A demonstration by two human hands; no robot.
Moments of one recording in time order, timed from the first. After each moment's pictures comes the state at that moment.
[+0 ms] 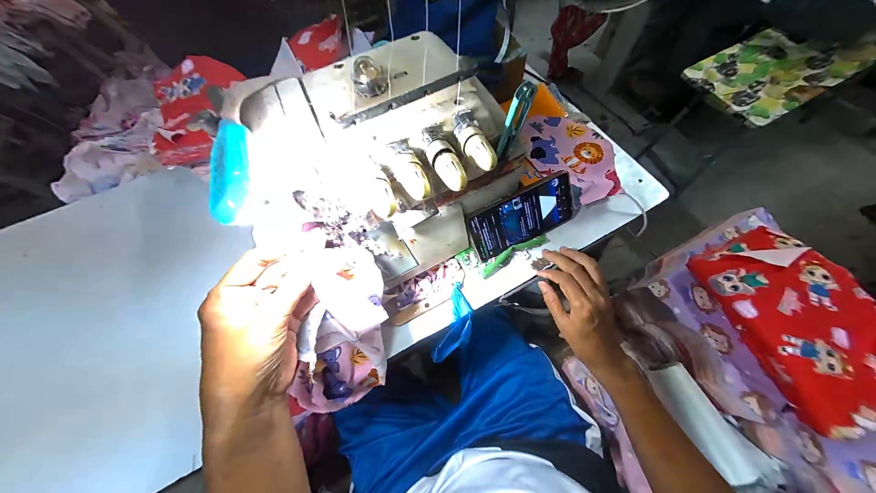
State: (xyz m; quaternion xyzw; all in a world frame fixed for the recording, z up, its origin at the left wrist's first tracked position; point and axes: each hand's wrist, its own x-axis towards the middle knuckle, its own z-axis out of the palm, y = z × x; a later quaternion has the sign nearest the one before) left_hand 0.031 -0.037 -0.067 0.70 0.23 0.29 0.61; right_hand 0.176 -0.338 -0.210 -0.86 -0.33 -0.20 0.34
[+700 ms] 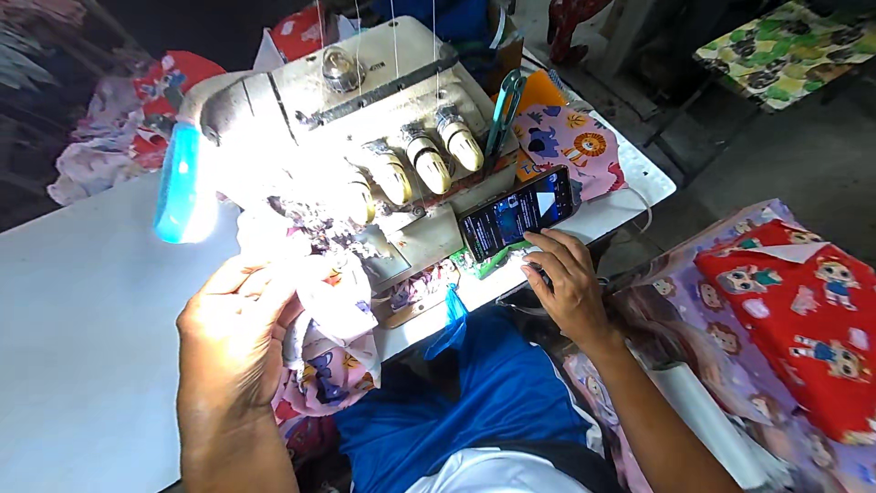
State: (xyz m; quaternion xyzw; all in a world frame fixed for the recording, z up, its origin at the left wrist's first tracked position) left_hand 0.032 -0.037 -0.065 0.73 0.25 0.27 0.58; right_hand 0.204 -0.321 -0.211 -0.83 -0.38 -0.20 0.34
